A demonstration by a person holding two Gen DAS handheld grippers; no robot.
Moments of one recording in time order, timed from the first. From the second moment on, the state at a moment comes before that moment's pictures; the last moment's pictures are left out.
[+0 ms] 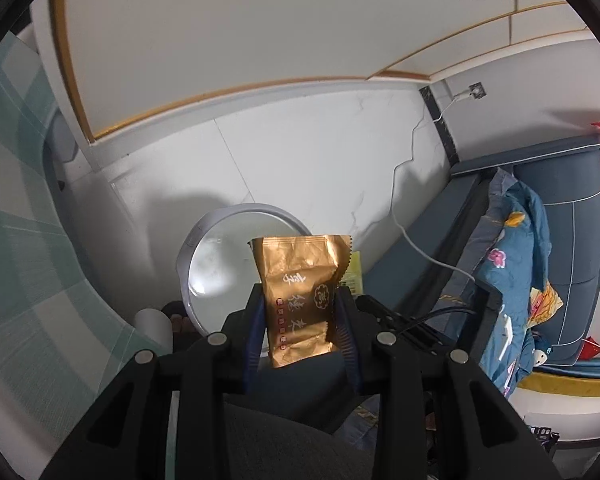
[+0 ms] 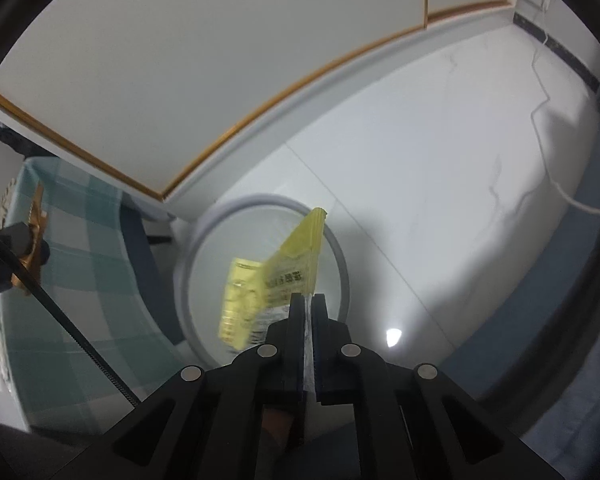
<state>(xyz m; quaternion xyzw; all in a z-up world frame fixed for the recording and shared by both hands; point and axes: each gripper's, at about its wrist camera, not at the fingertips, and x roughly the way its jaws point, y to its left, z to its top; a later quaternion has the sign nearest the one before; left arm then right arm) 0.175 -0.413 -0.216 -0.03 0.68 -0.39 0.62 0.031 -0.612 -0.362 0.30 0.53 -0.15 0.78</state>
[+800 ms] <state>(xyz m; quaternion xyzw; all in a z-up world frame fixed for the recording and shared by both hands) 0.163 -0.450 -0.261 0.05 0.73 -0.38 0.56 0.013 -0.610 -0.336 0.30 0.51 -0.15 0.79</state>
